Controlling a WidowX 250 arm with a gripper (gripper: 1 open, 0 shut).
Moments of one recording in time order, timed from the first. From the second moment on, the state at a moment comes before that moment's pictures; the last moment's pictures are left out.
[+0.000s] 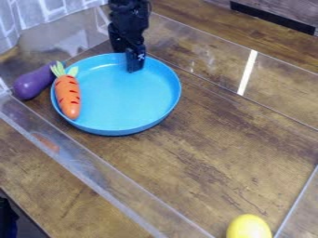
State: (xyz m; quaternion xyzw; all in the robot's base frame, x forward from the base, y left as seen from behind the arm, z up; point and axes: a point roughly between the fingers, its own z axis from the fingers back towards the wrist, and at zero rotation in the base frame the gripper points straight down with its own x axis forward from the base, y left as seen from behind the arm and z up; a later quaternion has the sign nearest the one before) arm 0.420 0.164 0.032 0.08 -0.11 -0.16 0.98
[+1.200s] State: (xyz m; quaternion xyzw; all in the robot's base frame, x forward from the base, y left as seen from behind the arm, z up) arm 0.440 0.174 0.025 0.09 -0.13 -0.15 0.97
